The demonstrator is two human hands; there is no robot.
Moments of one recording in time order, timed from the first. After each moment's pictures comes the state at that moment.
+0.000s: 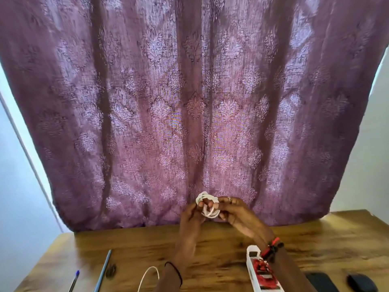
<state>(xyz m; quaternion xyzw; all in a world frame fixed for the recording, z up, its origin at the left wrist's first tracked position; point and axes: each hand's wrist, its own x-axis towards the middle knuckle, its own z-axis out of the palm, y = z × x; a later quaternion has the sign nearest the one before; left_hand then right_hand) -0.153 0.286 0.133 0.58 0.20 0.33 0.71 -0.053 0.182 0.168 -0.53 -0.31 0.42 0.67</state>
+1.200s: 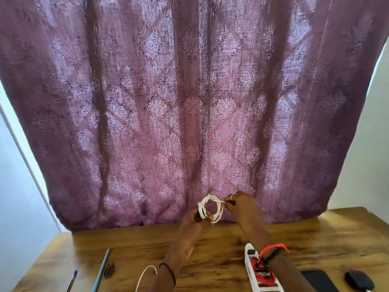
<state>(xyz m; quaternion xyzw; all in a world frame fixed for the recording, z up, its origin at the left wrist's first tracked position) -0.155 0.286 0.123 0.61 0.24 0.24 0.71 -0.044 0.180 0.172 -0.87 -0.39 -0.06 0.29</state>
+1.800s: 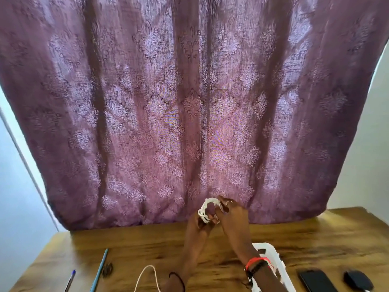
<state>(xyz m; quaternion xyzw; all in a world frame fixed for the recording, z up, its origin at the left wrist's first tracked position) -0.152 0.267 0.116 0.68 0.17 0.31 0.64 -0.076 0.190 0.148 -0.84 -0.32 -0.07 0.43</state>
